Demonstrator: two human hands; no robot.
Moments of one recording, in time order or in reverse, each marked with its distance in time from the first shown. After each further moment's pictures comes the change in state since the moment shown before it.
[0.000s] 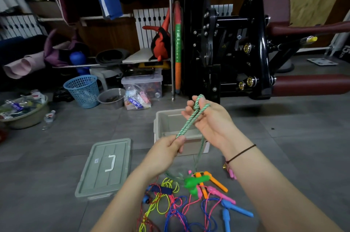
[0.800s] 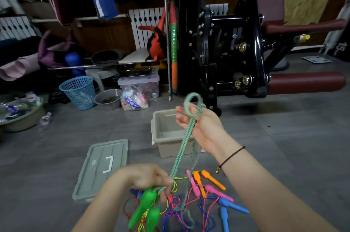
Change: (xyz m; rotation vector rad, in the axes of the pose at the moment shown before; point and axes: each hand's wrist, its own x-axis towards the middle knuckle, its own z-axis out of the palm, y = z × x) left_hand -0.018 -0.032 -0.028 0.274 -0.808 -0.209; right_hand -0.004 0.013 -0.006 -0.054 0.016 0.074
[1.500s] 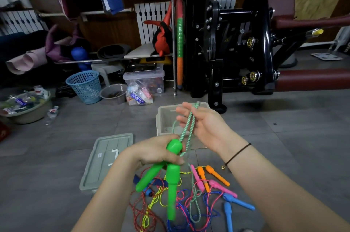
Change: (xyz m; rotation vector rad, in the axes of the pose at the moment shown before) left_hand -0.012 0.038 -0.018 -0.253 0.308 0.087; right_hand -0.001 0.013 0.002 -0.136 -0.140 0.087
